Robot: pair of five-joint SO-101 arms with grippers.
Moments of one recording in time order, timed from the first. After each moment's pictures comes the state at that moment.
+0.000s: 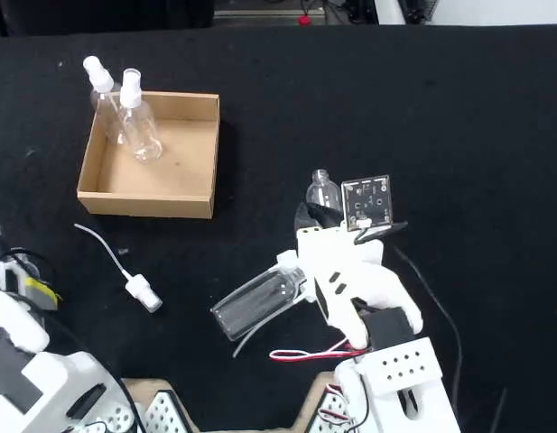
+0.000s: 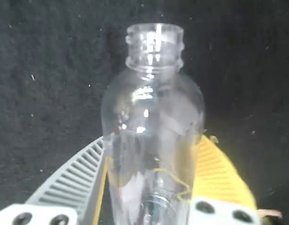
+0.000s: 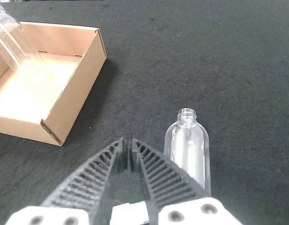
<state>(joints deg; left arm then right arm) -57.9 -8.9 34.3 68.6 -41.4 -14.6 -74.9 81.5 33.3 -4.4</state>
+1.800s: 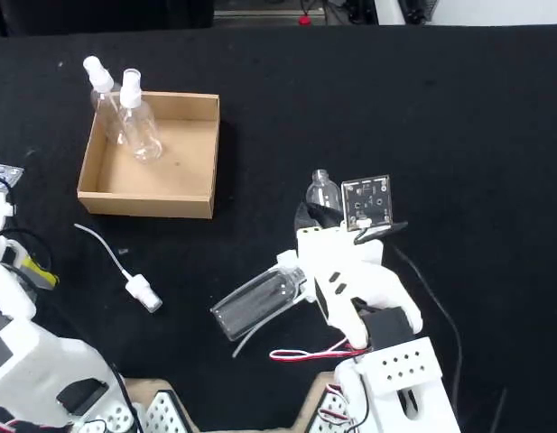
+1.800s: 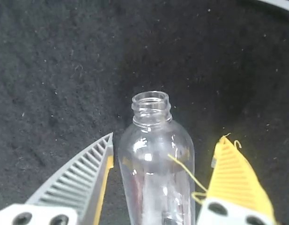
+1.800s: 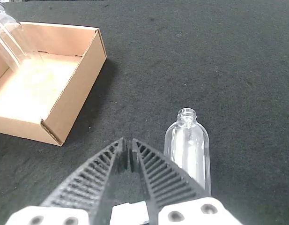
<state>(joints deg) -52.4 4.6 20.7 62.6 -60.2 -14.6 -74.9 81.5 33.3 -4.4</state>
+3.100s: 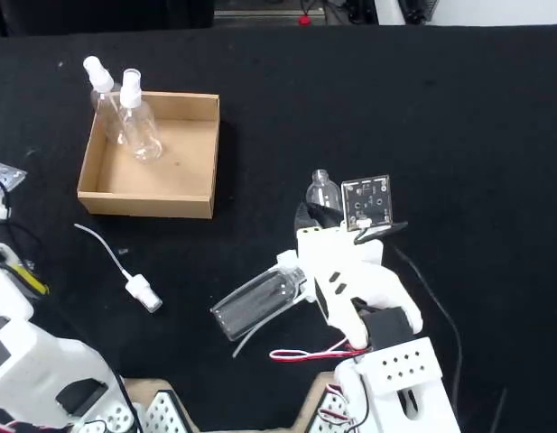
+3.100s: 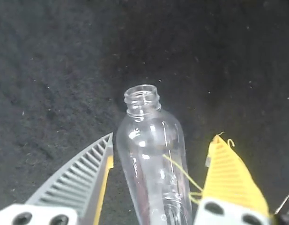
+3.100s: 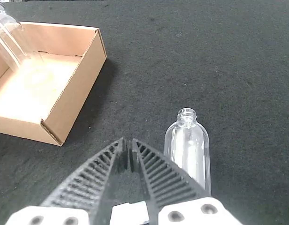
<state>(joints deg) -53.8 4.7 13.9 73.6 -71.0 -14.6 -74.9 81.5 33.3 -4.4</state>
